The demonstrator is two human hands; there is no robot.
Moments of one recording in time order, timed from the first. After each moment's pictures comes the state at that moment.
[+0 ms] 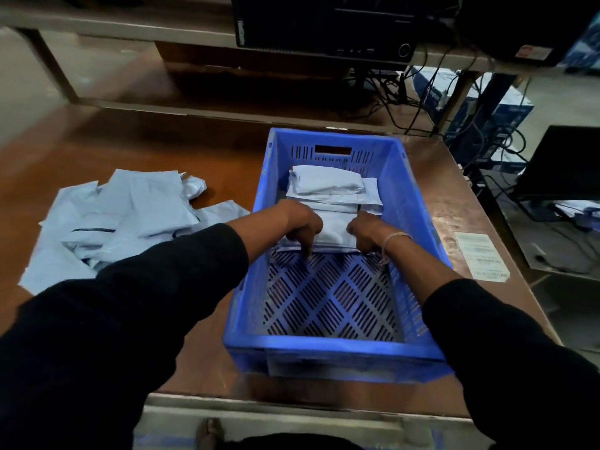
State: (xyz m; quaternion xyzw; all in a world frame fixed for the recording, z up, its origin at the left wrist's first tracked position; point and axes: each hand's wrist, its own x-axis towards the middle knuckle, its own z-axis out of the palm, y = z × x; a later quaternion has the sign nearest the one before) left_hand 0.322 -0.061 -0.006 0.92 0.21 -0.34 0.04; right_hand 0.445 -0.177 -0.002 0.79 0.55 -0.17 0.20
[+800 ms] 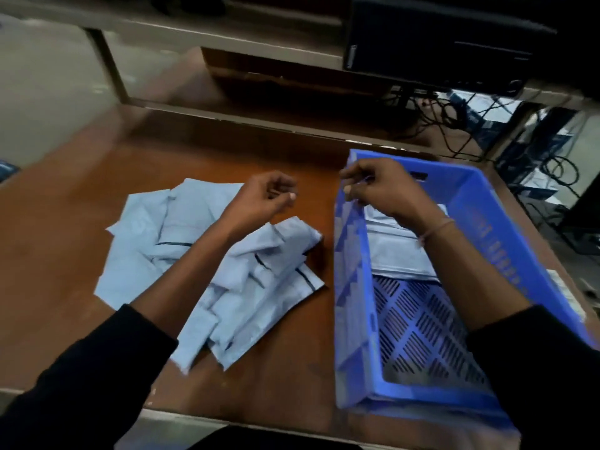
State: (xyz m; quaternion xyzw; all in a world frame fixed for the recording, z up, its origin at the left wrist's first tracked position) left_hand 0.079 0.042 0.040 0.75 0.32 0.29 0.50; right_hand 0.298 -0.072 0.099 0.72 0.54 -0.22 -0.37
